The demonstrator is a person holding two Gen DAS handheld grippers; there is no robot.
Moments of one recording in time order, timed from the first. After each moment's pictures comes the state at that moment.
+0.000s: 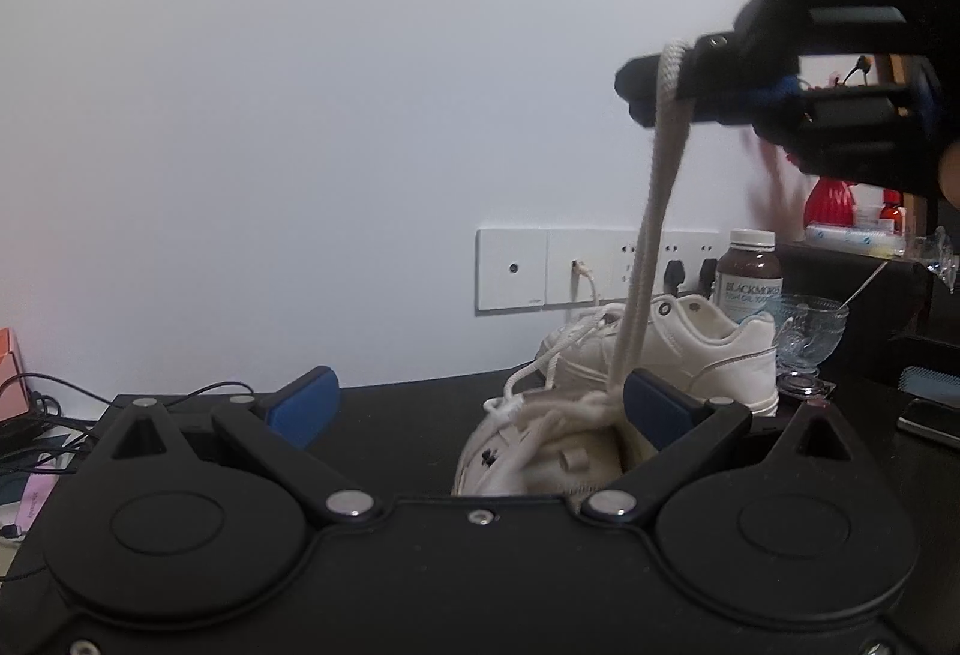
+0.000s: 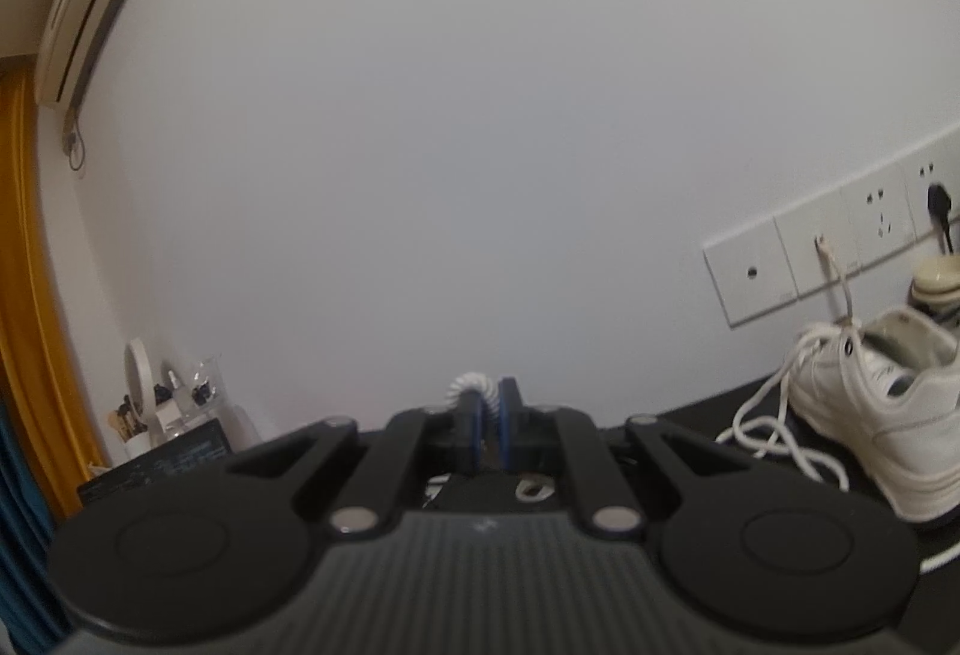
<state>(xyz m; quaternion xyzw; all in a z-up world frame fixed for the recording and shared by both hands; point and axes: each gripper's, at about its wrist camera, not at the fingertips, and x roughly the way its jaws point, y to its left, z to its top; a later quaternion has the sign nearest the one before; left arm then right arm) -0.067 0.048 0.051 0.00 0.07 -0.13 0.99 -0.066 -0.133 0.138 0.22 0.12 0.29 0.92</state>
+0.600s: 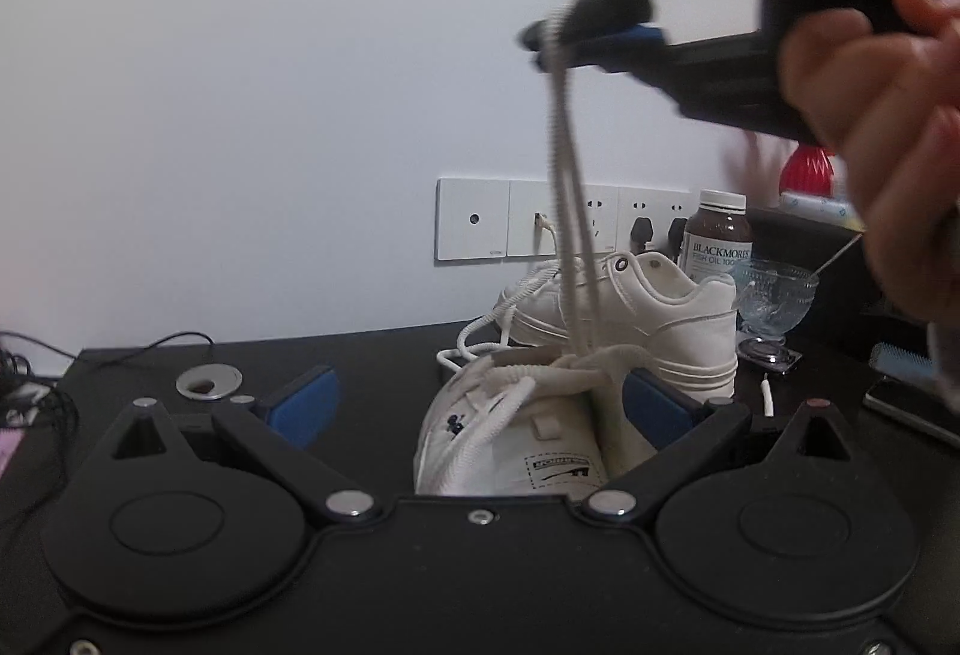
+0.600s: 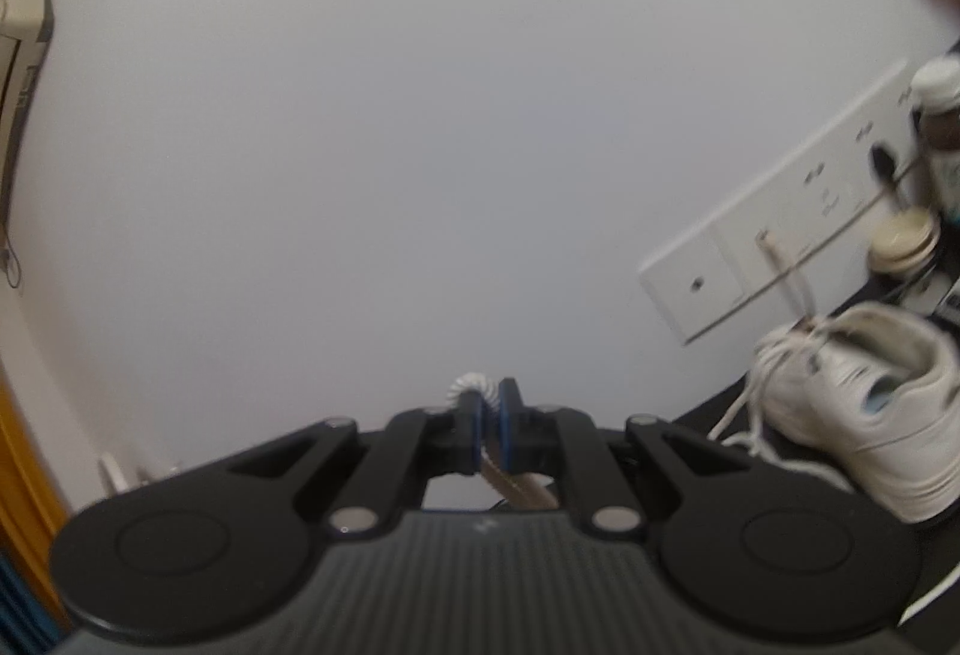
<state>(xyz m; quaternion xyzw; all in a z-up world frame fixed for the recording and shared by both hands) -0.065 0.033 0.046 -0.01 0.13 -0.14 0.98 -0.015 -0.164 0.139 0.33 0.15 0.23 0.90</state>
